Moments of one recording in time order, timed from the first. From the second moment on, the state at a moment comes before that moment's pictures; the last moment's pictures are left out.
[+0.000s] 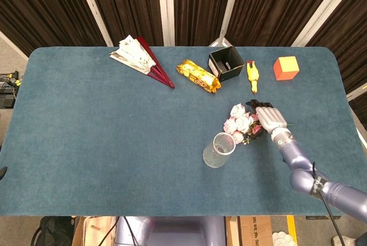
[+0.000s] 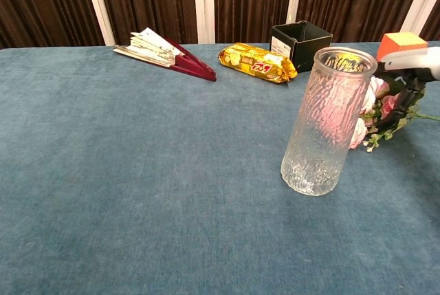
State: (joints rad) left arm 0.03 -1.08 -0.10 -1.59 1.48 1.68 -0.05; right arm 0.81 -1.33 0.20 -1.33 -0.72 0.57 -0.22
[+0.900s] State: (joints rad) left arm 0.02 -1.08 -0.10 -1.61 1.48 1.65 -0.04; right arm 0.85 -1.32 0.17 -1.32 -0.75 0.58 -0.17
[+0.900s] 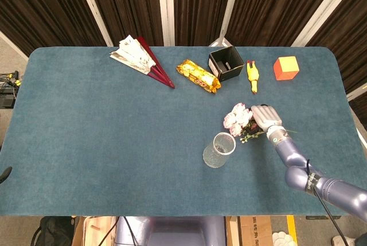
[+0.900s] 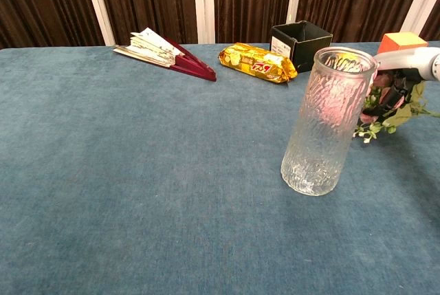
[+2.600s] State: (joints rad) left arm 0.03 -1.12 -0.14 -1.53 1.51 1.75 -0.14; right arm 0.61 -0.75 0.76 -2.14 -0.54 0.72 0.78
